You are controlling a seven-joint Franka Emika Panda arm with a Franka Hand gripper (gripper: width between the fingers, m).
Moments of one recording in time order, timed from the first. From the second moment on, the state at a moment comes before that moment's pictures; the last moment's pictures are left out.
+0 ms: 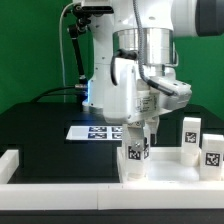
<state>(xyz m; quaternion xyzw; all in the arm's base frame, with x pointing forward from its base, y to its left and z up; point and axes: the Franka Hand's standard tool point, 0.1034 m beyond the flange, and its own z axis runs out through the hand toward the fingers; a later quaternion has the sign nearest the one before) 0.626 0.016 0.076 -0.49 0.87 -0.04 0.08</state>
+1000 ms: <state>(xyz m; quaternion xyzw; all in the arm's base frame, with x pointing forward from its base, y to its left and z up) 0.627 0.009 0.079 -0.83 0.55 -0.06 0.02</state>
